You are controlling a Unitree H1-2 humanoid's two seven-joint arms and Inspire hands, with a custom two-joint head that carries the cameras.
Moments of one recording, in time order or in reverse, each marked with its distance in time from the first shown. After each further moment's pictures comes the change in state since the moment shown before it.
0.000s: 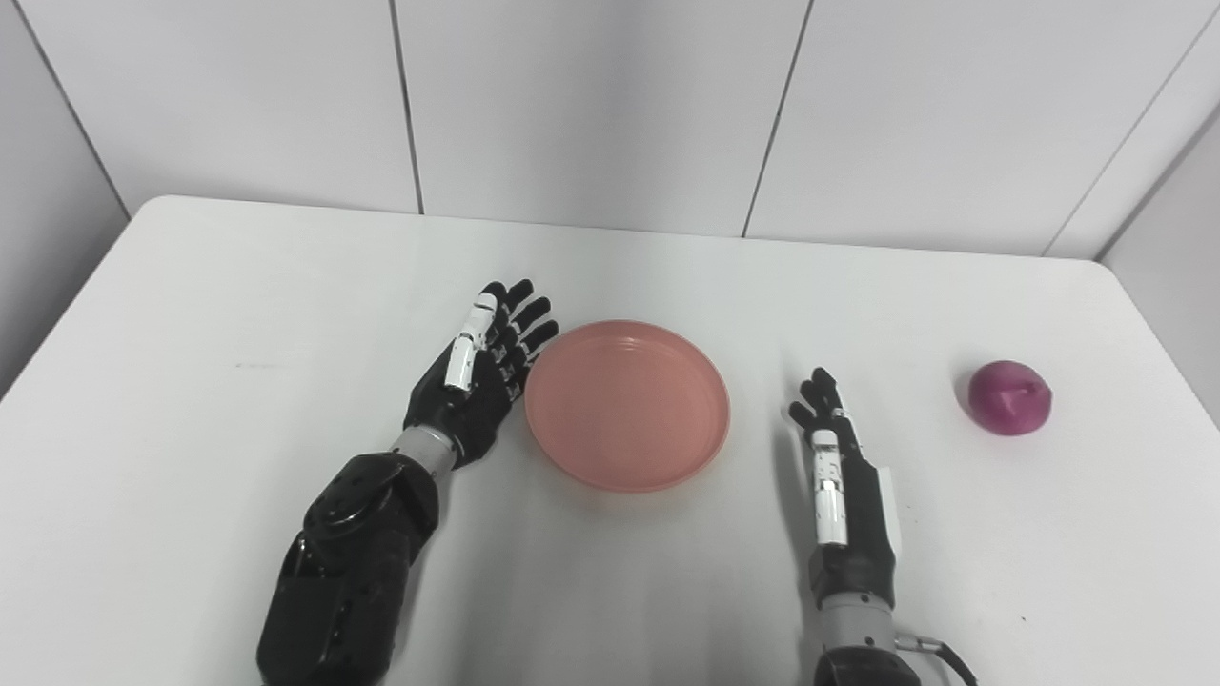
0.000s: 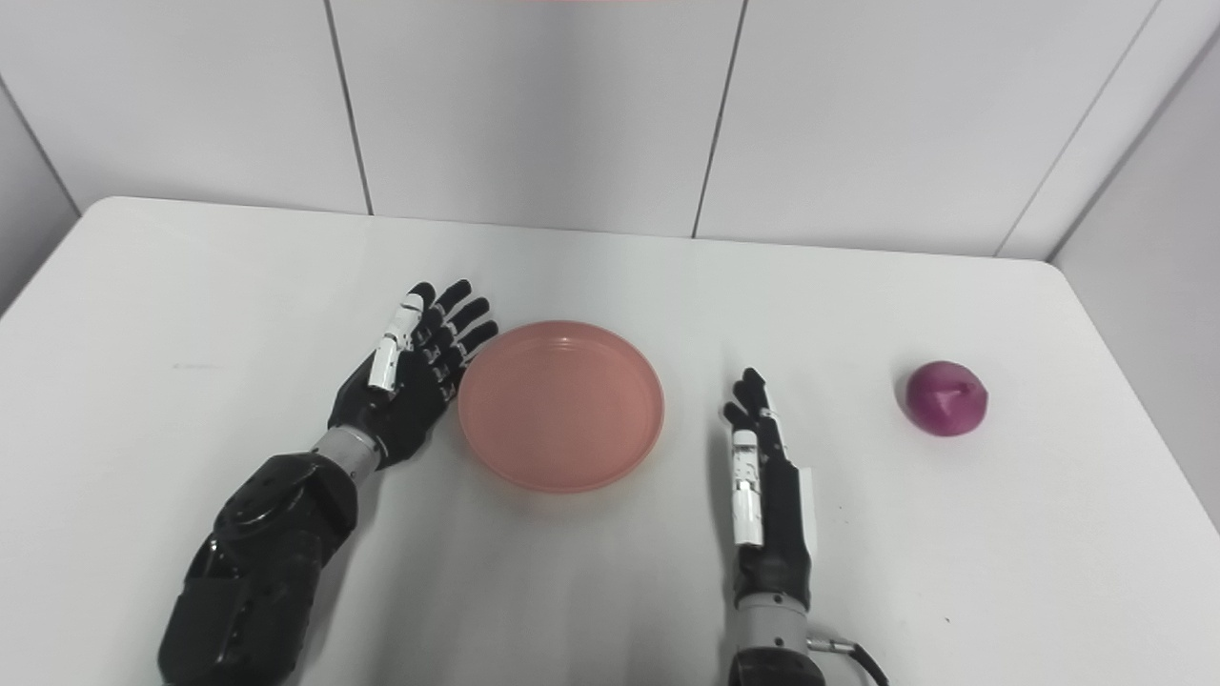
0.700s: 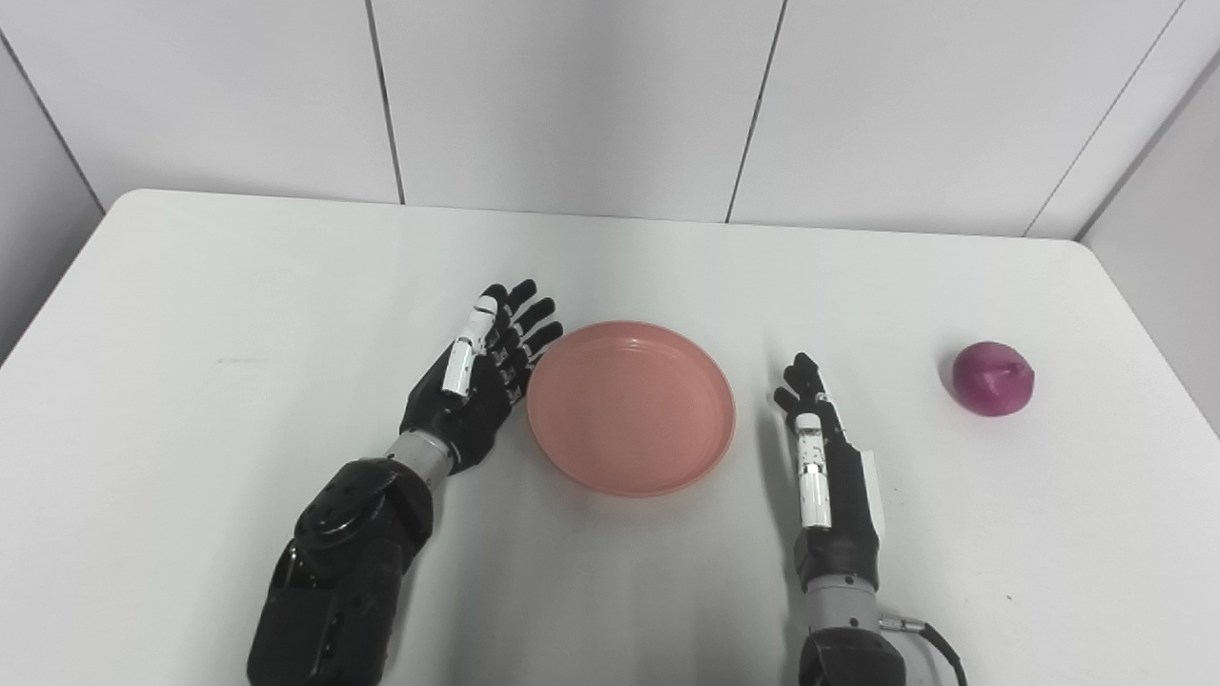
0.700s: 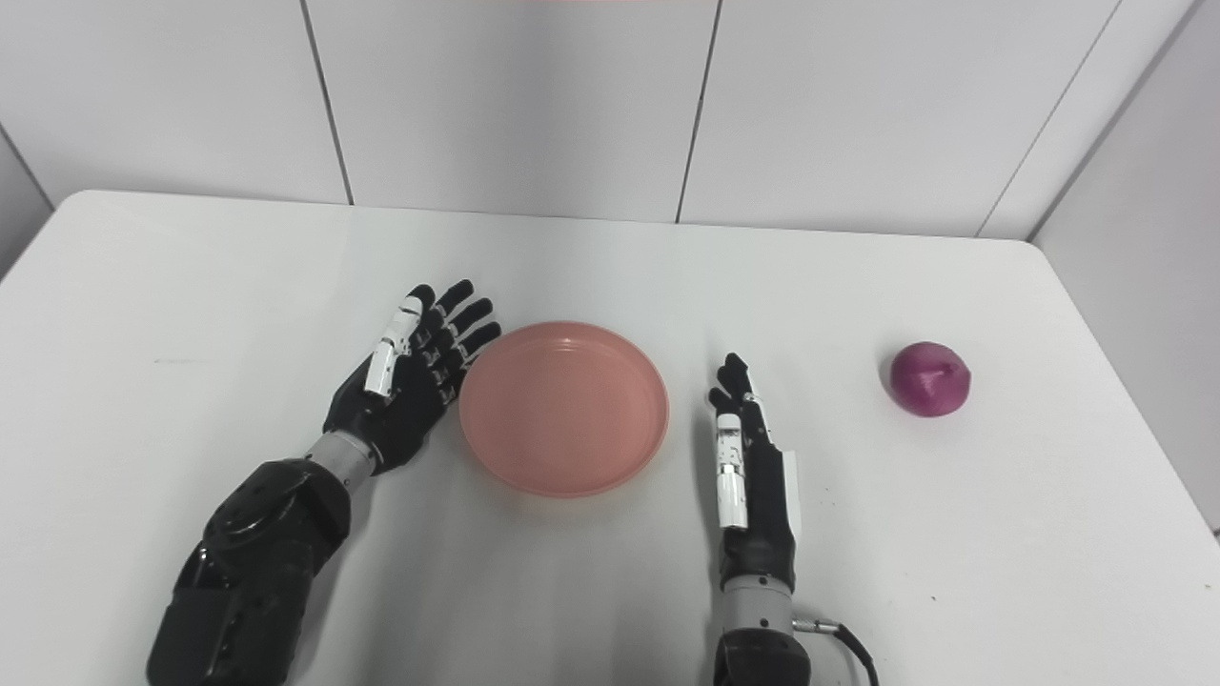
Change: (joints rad) left arm 0.029 -0.001 -0.023 -0.034 0.005 0.003 -0.022; right arm -0.002 0.003 0.002 0.000 -0.005 0.005 -0.007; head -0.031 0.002
